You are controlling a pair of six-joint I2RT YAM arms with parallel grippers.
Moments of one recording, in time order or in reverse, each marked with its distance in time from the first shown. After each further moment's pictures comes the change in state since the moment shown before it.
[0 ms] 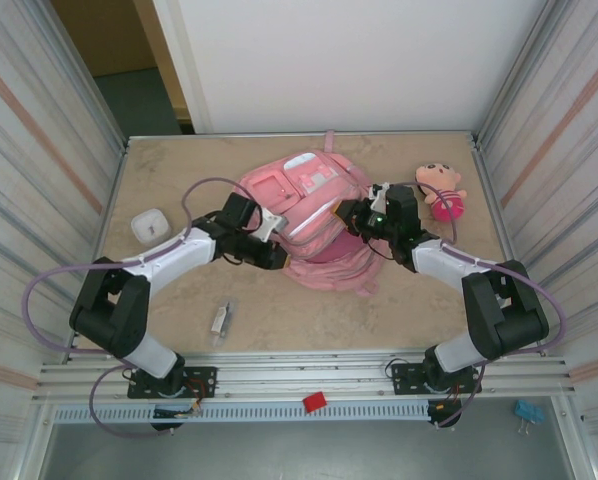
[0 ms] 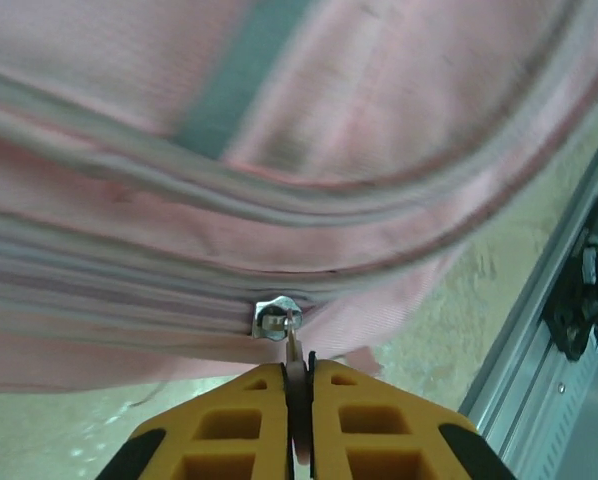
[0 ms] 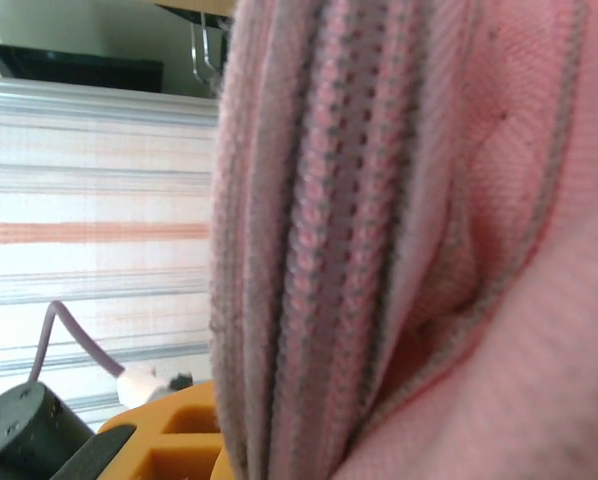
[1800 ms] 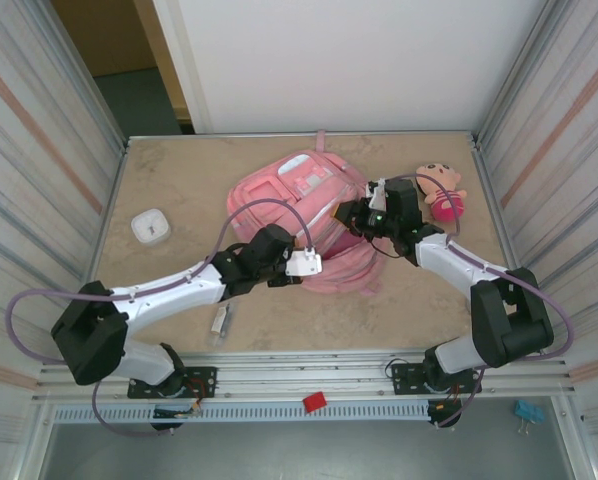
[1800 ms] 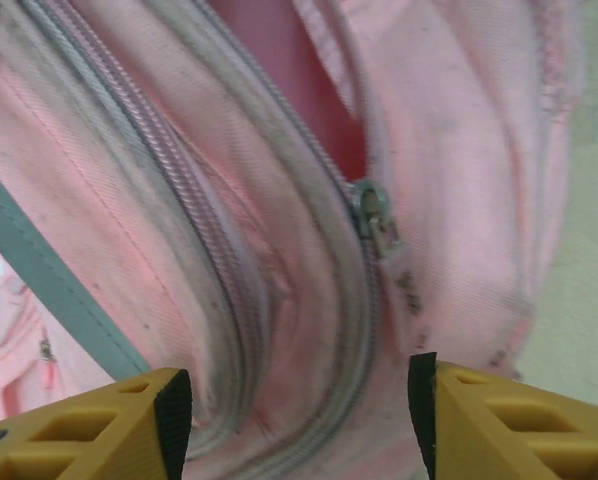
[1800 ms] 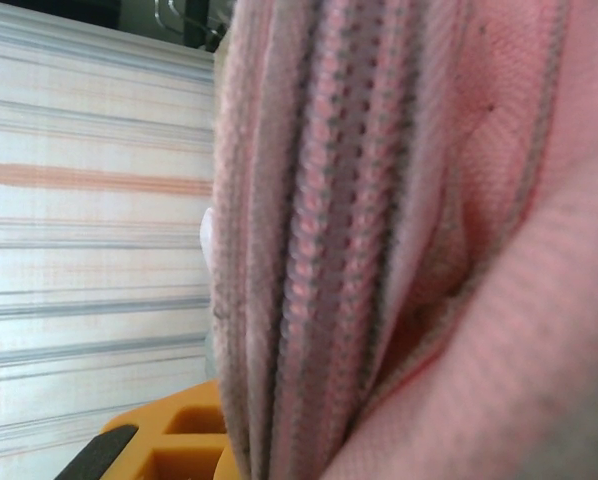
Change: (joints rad) left arm -0.352 -0.148 -0.122 0.282 -0.742 0.897; right arm -0.001 -0.048 0.089 -0.267 -0.043 -0.188
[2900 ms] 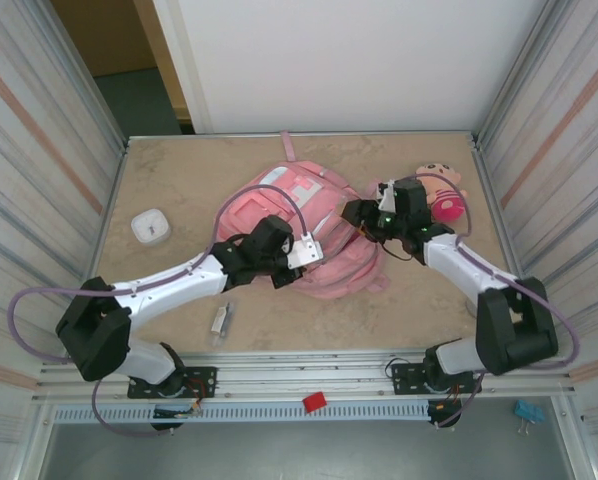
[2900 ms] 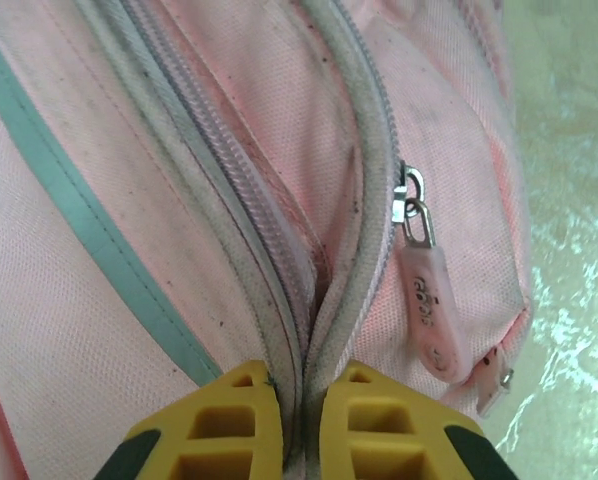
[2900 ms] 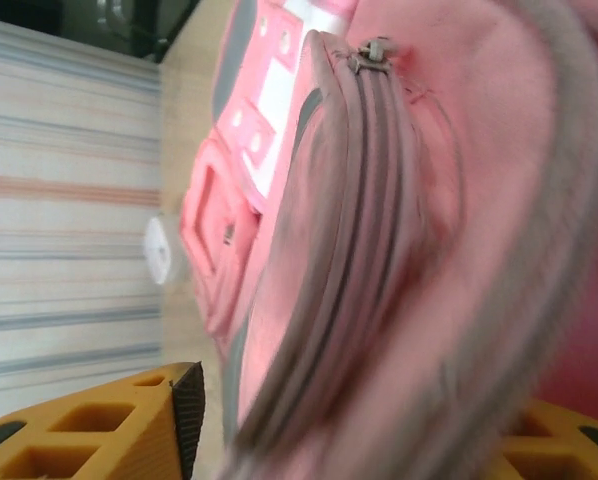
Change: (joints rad) left arm 0.053 0.026 0.093 -0.137 0.232 -0.326; right arm -0.054 -0.090 0.020 -0.230 0.082 -0.158
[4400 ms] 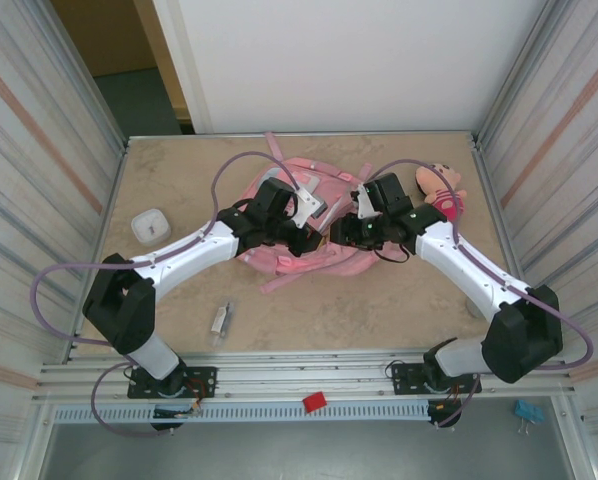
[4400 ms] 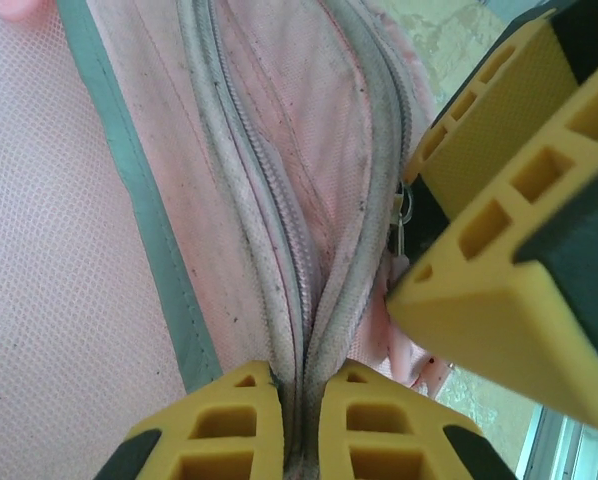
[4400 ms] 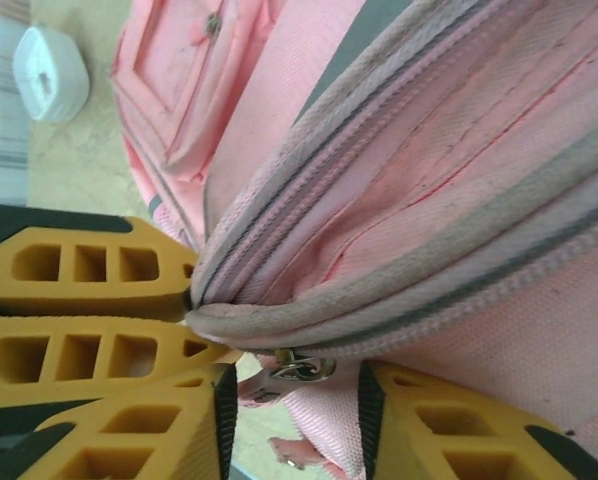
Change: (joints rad) left arm 0.116 0.182 0.259 -0.038 0.307 -0.505; right arm 0.199 0.016 0.267 -0.549 0.138 -0.259
